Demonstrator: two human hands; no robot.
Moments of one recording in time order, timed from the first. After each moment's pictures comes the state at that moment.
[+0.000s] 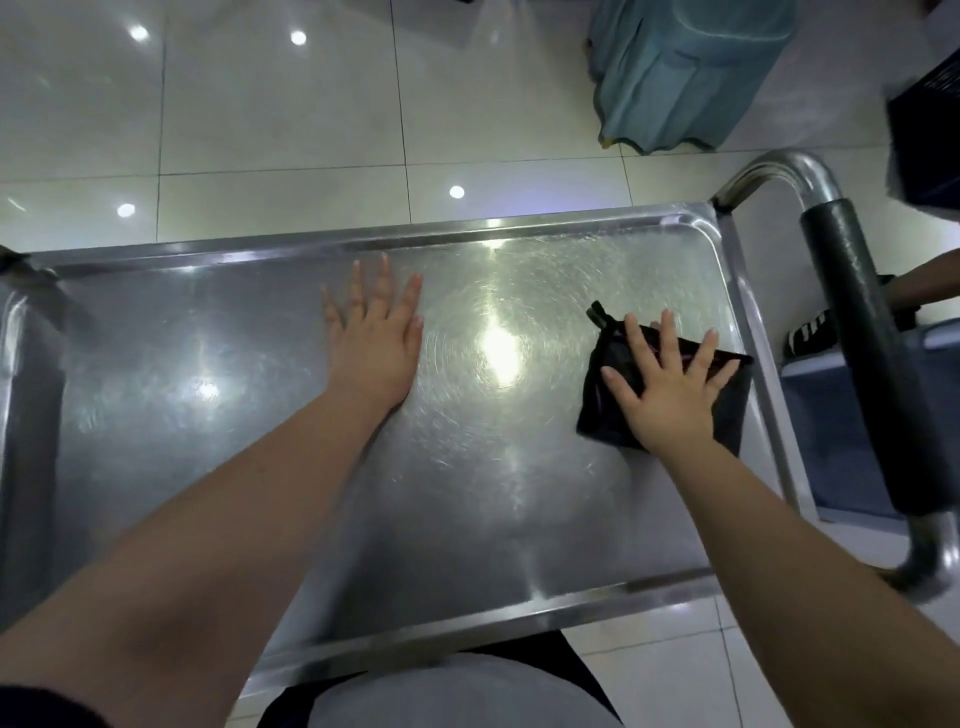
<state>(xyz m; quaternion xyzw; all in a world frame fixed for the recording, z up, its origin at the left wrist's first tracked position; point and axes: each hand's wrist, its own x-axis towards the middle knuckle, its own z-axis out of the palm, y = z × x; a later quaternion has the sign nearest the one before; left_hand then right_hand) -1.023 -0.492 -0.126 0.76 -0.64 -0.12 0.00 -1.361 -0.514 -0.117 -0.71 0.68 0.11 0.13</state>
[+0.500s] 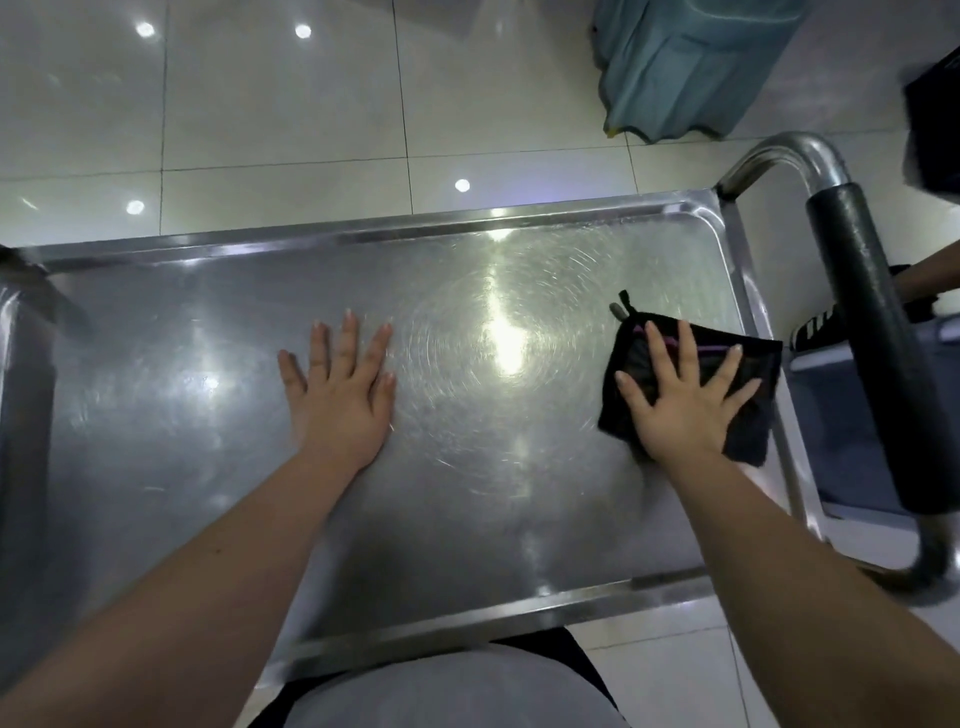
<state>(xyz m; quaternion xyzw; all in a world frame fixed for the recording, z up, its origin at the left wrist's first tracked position) -1.017 -0.421 -0.140 0.79 -0.60 -0.13 -0.03 -1.380 -0.502 -0.126 -0.67 0.72 0.09 0.14</state>
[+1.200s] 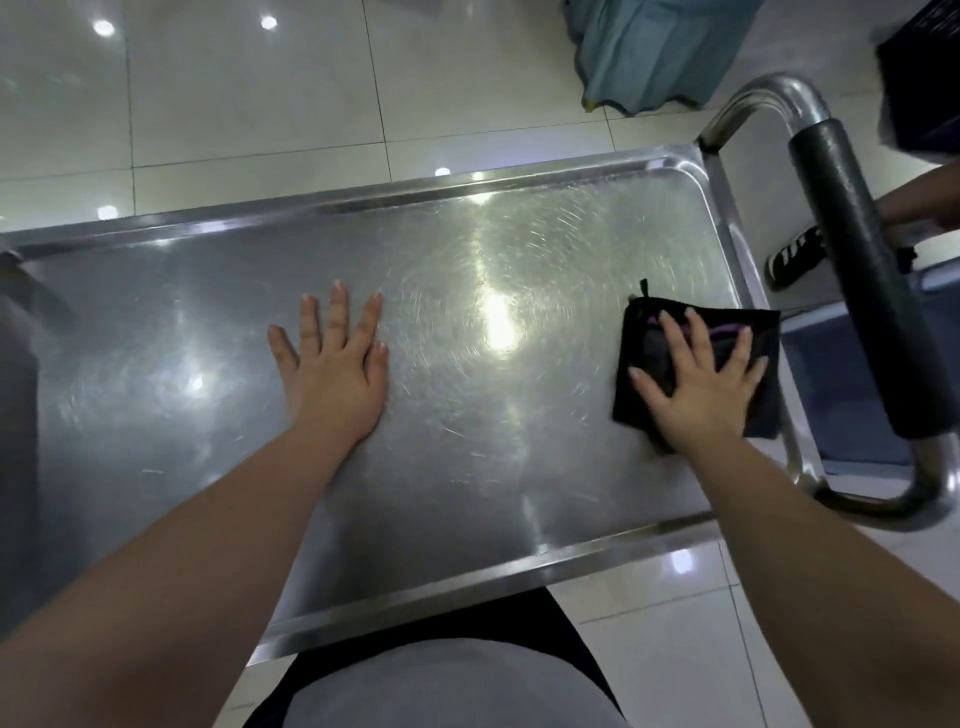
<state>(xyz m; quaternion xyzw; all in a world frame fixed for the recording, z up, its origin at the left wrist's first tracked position) -1.012 -0.419 -0.150 0.78 -0.62 -0.12 0.00 -1.408 -0.468 -0.127 -0.67 0.73 0.10 0.11</state>
